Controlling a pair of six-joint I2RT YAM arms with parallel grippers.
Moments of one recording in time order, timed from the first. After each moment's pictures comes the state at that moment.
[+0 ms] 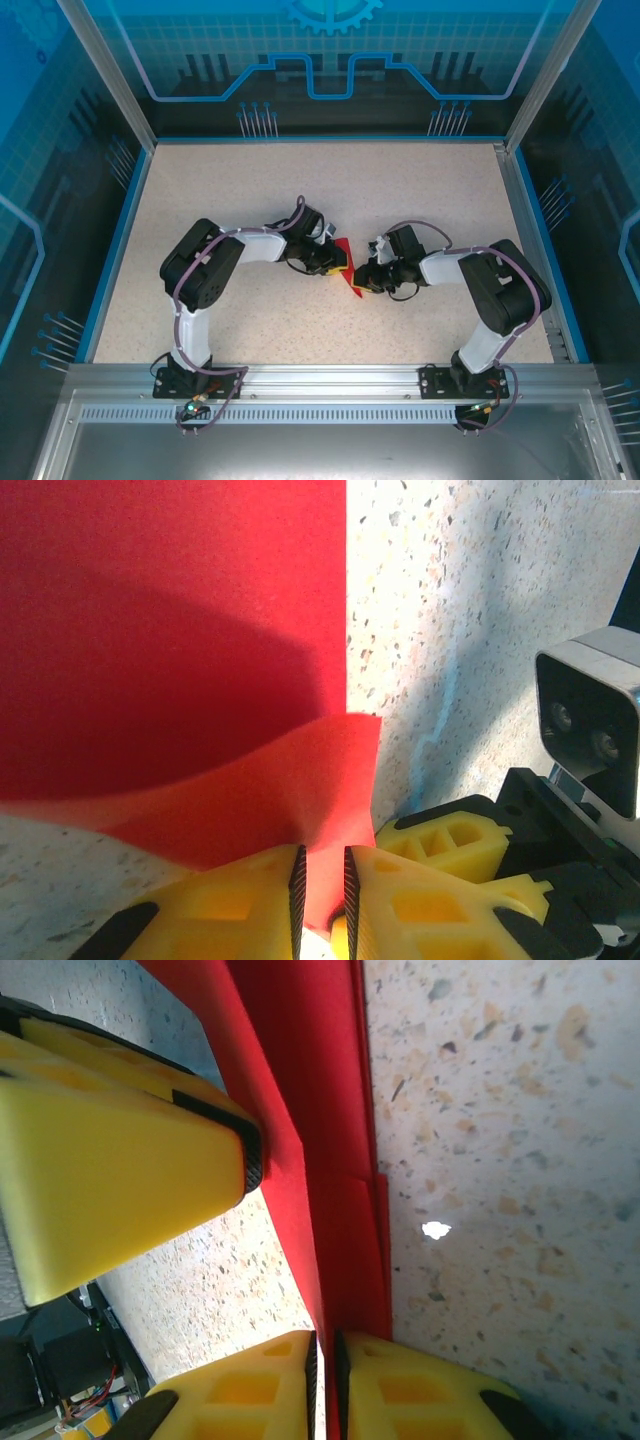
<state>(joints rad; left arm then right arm) -0.55 1.98 1.09 -0.08 0.66 -0.87 0.41 1.70 0.64 0.02 -0.70 0.67</state>
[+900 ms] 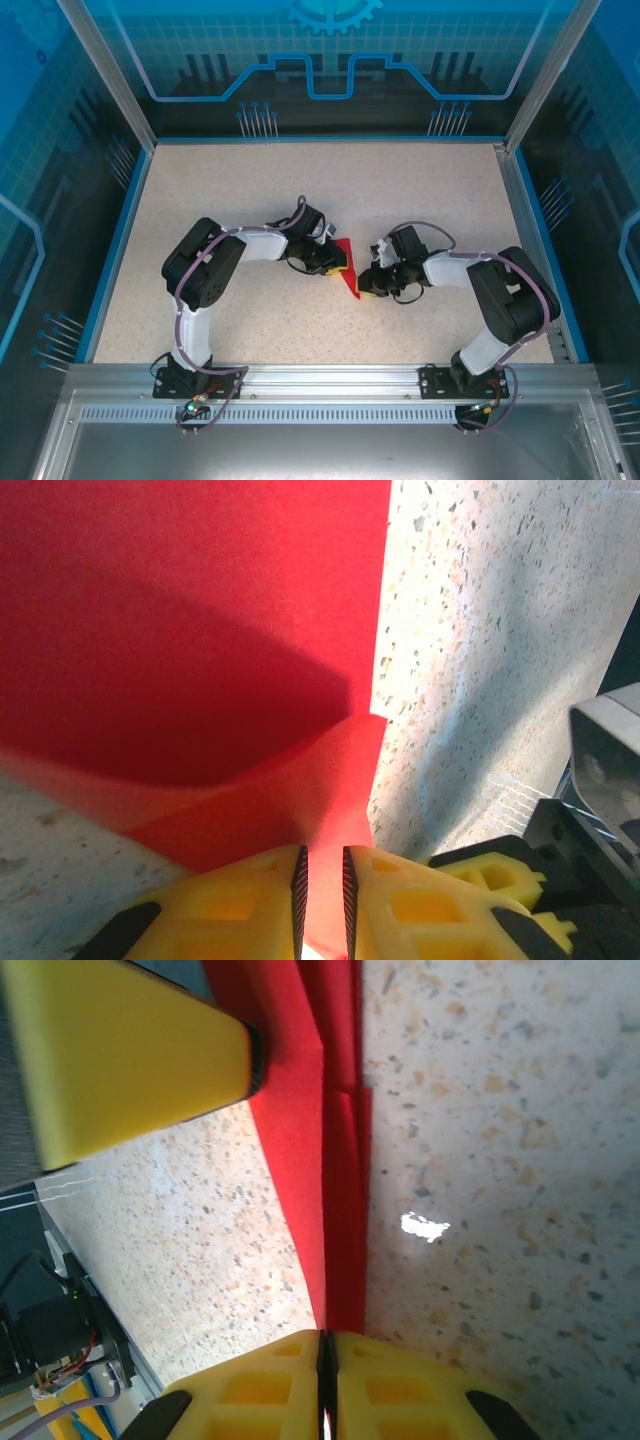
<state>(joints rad) -0.55 2.00 1.10 -0.12 0.65 -0.87 0.41 1.64 0.64 -0.13 -0.69 0.59</state>
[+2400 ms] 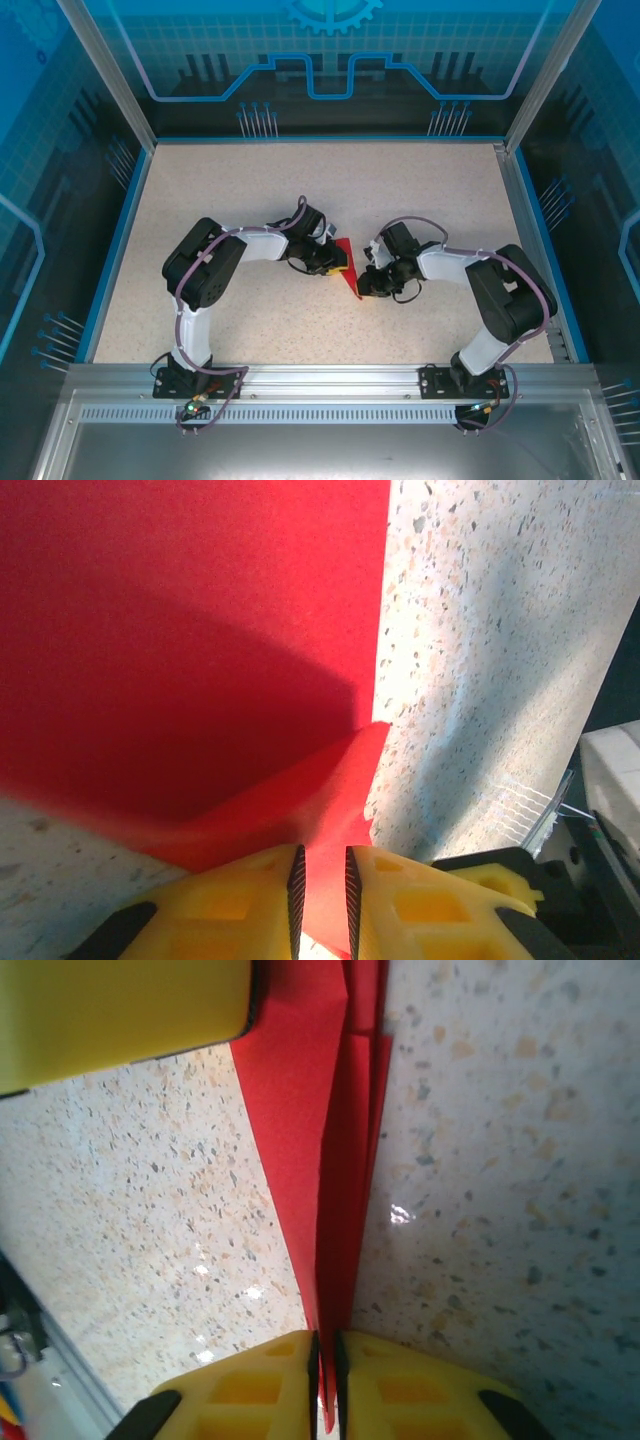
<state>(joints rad) -0.56 2.00 1.10 -0.11 0.65 -0.87 0.46 1.64 0.75 -0.35 -0.58 0.40</state>
